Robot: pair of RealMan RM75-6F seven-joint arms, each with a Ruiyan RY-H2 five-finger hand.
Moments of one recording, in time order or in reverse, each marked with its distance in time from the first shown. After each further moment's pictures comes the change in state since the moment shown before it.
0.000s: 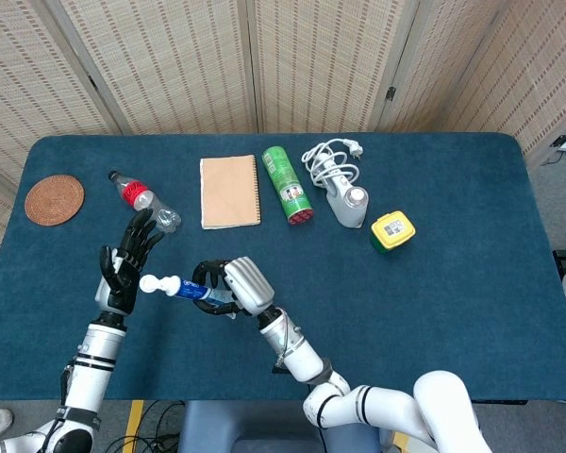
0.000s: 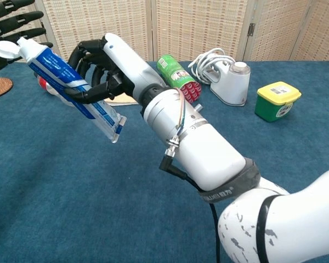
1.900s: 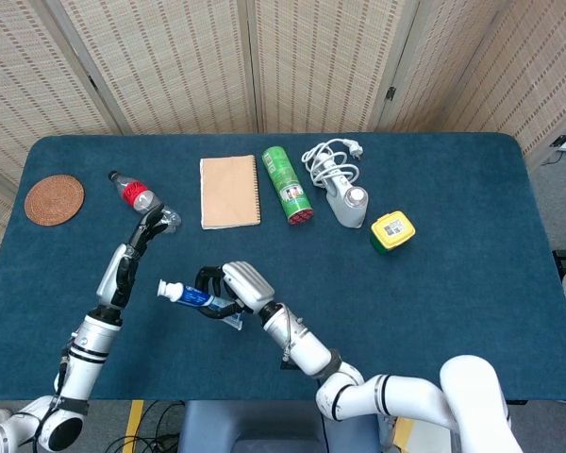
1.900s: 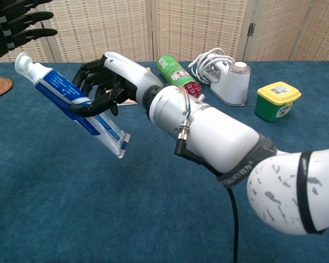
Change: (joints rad) left arm -0.049 0.010 0.073 0.275 0.317 0.035 -0.016; right arm -0.004 0.195 -0.004 -0.255 0.186 -0.279 -0.046
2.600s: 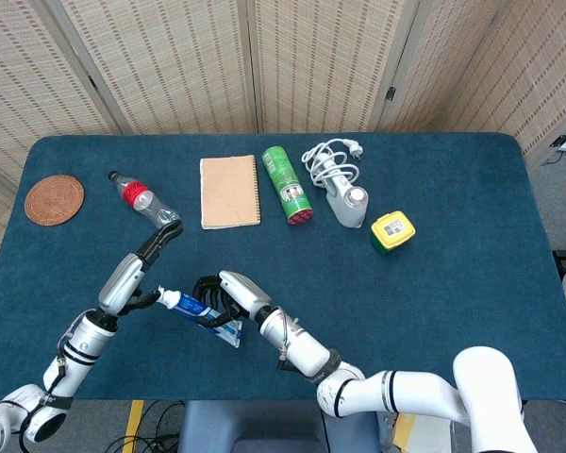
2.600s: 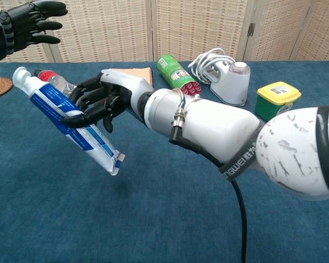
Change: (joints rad) left arm -0.067 -0.001 0.136 0.215 0.195 0.096 0.155; right arm 0.027 0.071 0.043 -0.147 0.264 -0.175 -0.064
